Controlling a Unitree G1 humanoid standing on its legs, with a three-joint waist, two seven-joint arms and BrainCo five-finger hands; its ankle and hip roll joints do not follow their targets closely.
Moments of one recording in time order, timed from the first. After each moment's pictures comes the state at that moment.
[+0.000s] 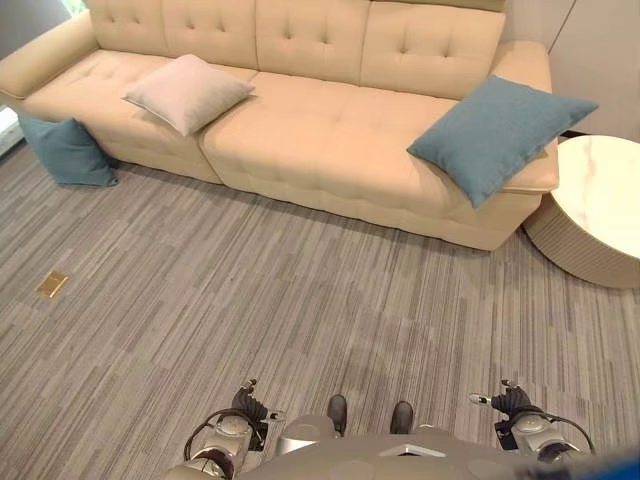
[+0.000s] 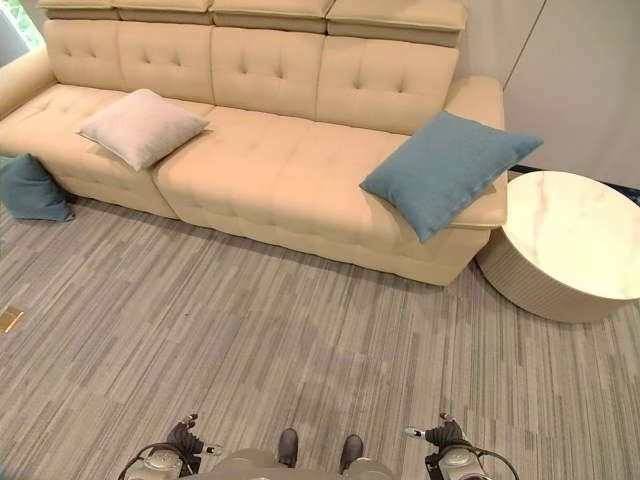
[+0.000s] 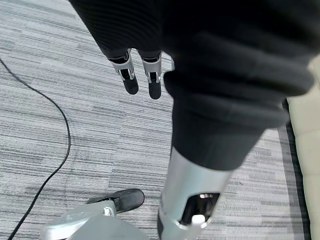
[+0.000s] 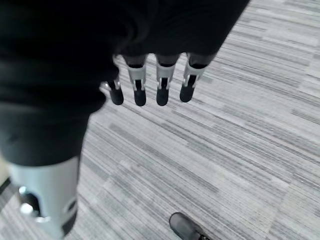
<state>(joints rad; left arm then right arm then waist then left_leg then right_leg) -0.02 0.21 -0.19 1.24 -0.10 -0.10 0.16 -0.07 -0.32 0.20 1.28 0.03 -0.06 -0.21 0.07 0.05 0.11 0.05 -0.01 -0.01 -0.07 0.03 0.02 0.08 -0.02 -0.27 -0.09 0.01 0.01</state>
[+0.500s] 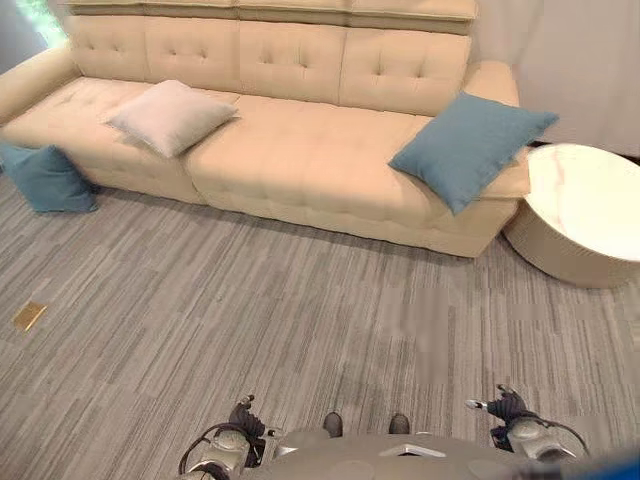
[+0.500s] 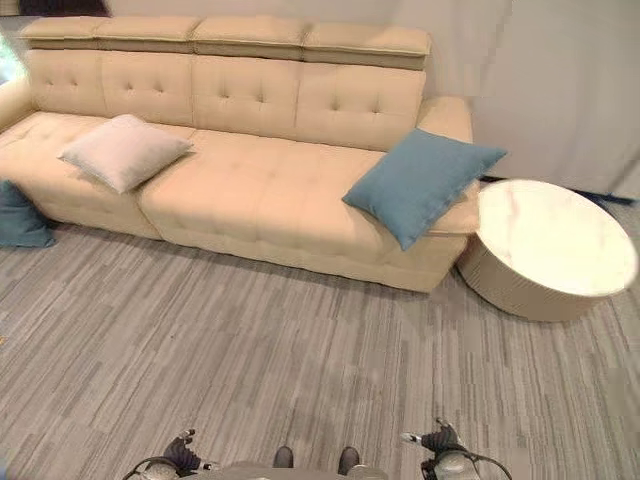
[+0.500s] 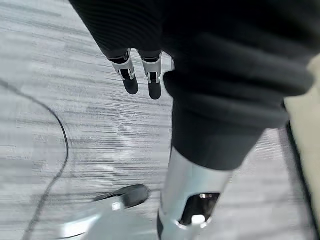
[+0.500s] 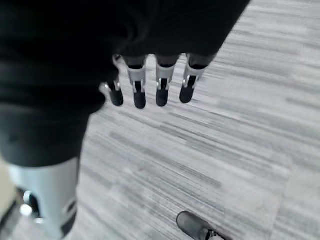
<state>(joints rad) -0.02 0.21 -0.21 1.26 -0.09 -0.08 0.16 -0.08 -0.29 0.21 1.27 0.02 -0.06 -0.21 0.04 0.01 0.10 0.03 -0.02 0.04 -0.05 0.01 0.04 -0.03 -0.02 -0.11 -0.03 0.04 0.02</state>
